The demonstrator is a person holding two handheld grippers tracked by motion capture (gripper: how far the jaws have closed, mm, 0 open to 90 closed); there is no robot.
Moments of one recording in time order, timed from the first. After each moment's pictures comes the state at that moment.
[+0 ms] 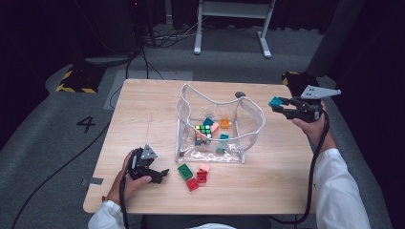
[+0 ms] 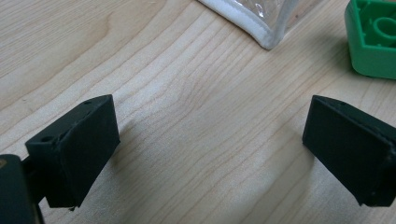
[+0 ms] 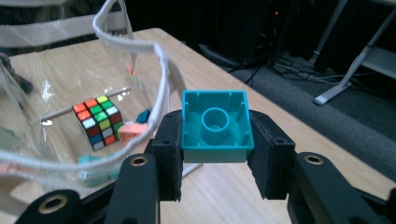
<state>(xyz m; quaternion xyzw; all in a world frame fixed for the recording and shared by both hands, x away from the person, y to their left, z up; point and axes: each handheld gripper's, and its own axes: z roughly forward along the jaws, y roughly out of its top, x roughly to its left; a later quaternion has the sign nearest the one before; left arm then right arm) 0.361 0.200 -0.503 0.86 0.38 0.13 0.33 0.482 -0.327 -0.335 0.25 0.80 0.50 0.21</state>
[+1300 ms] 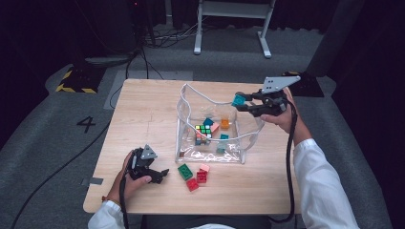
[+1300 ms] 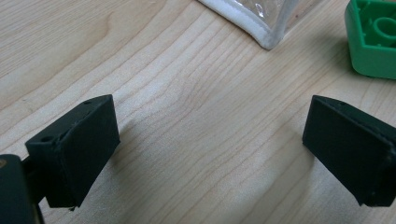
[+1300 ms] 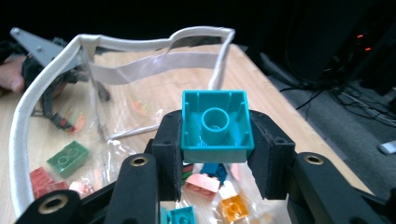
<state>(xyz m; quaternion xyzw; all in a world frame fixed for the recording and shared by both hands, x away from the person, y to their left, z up) 0.361 0.200 -0.503 0.86 0.38 0.13 0.33 0.479 -0.210 -0.301 0.11 0.86 0.48 0.15</state>
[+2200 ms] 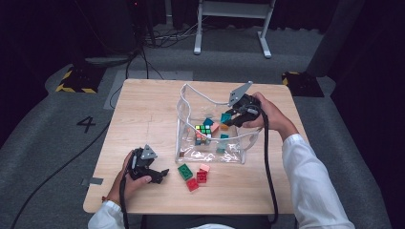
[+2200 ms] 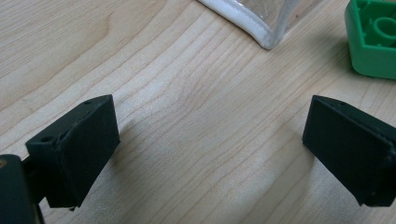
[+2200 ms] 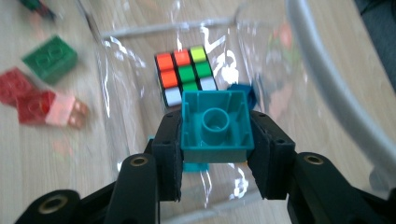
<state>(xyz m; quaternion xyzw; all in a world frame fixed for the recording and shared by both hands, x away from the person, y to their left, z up) 0.361 0.199 -0.504 0.86 0.38 0.13 0.33 0.498 -0.152 -0.339 0.07 0.96 0.26 0.11</state>
